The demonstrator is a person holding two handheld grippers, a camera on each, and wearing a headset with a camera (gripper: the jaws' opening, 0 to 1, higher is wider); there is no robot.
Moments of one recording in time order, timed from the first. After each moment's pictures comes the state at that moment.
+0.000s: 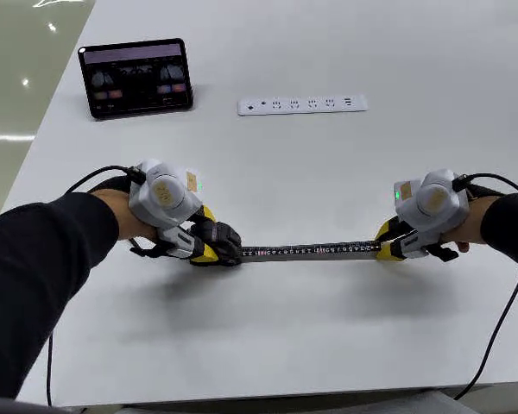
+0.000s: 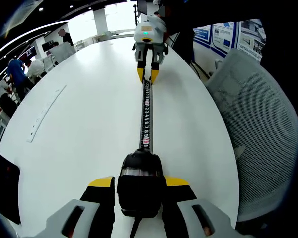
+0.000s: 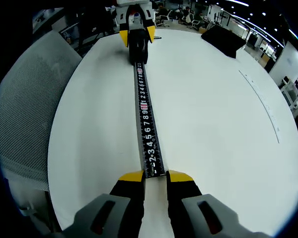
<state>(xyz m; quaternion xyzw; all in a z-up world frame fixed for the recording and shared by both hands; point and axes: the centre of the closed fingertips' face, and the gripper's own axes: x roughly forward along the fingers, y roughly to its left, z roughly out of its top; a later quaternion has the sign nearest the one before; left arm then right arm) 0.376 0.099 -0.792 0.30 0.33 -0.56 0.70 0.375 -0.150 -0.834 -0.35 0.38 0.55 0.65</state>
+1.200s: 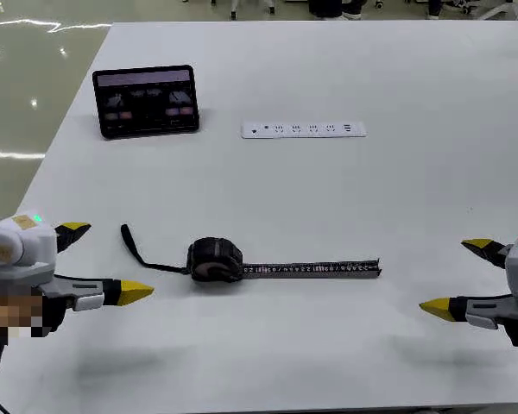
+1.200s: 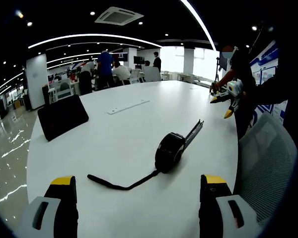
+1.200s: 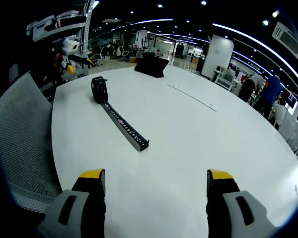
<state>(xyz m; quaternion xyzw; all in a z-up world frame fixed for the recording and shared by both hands) 0.341 0.244 -0.732 0.09 0.25 -0.32 0.91 0.326 -0.228 -0.760 -0.21 0.28 0.36 0.86</state>
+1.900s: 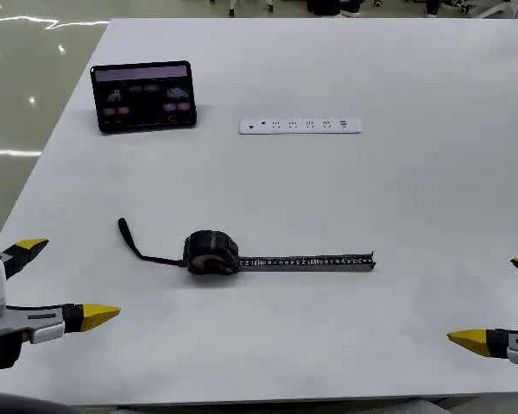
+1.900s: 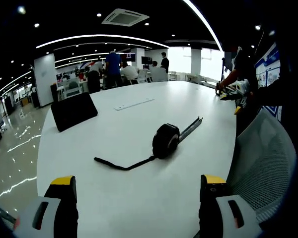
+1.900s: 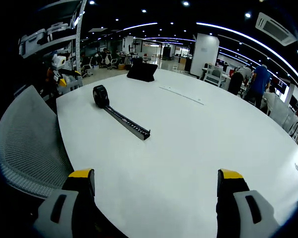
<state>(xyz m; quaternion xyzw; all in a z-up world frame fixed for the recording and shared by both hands) 0.293 0.271 -0.729 0.08 0.26 -0.28 0.92 0.281 -0.267 -0.742 -0.16 0.29 0.33 0.88</state>
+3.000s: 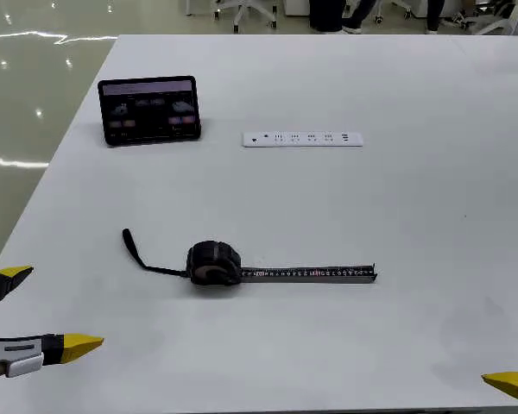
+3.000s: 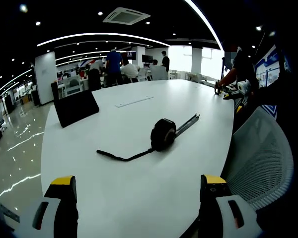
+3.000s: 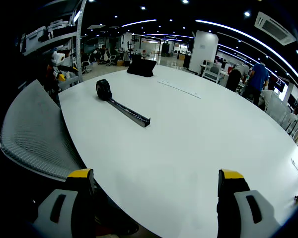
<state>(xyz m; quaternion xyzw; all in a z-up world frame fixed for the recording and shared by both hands) 0.270 0.286 -0.724 0.09 0.27 -0.28 0.92 0.251 -0.290 -0.741 -0.17 0.30 0.32 0.88</state>
